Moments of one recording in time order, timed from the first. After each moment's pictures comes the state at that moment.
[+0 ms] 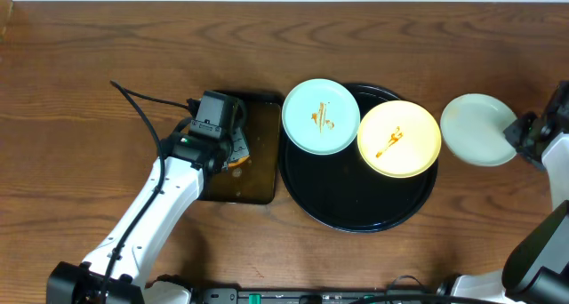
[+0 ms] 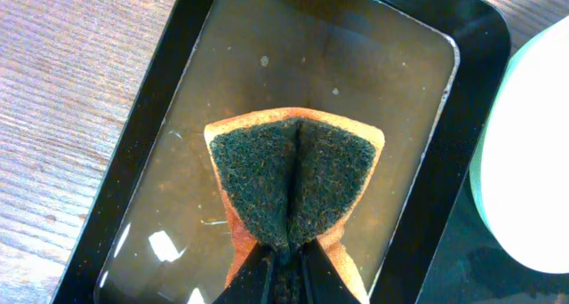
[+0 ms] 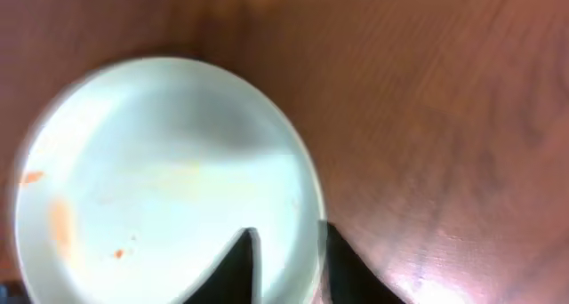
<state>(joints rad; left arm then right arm) -0.30 1.40 0.94 -0.66 -0.09 -0.62 -0.48 1.65 1.10 -0.55 0.10 0.43</state>
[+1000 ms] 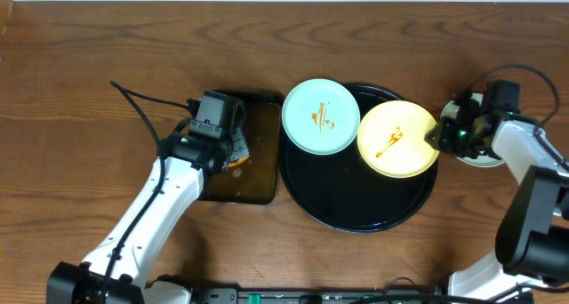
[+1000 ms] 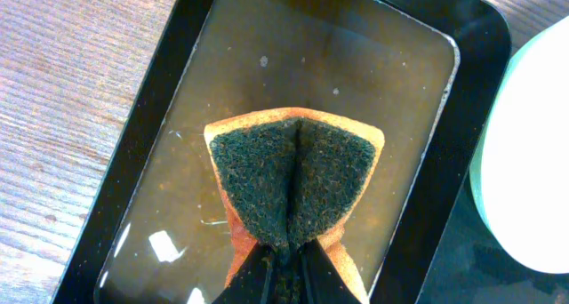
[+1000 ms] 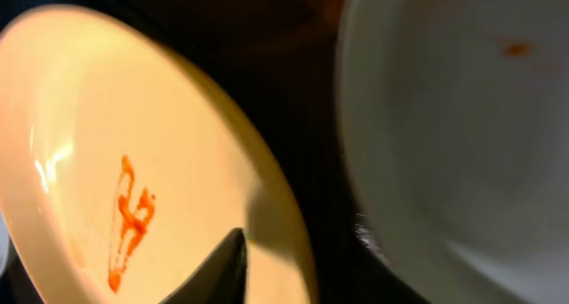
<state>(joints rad) -0.30 1.40 0.94 -0.66 -0.09 -0.62 -0.24 1.80 1.04 -0.55 -0.36 0.06</state>
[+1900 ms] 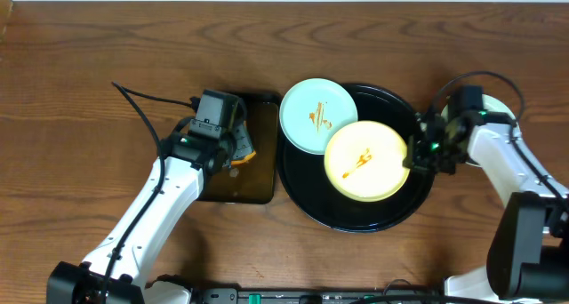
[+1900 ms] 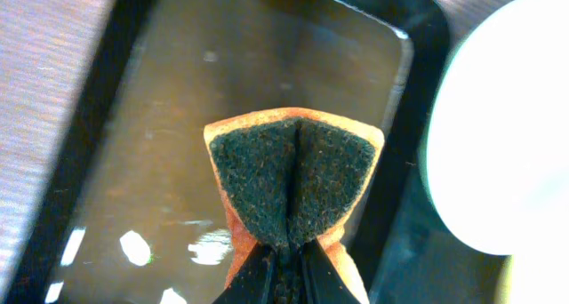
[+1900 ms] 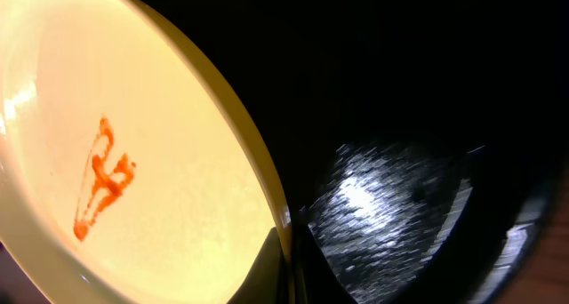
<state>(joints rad) -0.30 1.40 0.94 -0.61 0.00 -0.62 -0.04 1.69 1.01 -0.84 -0.35 0.09</state>
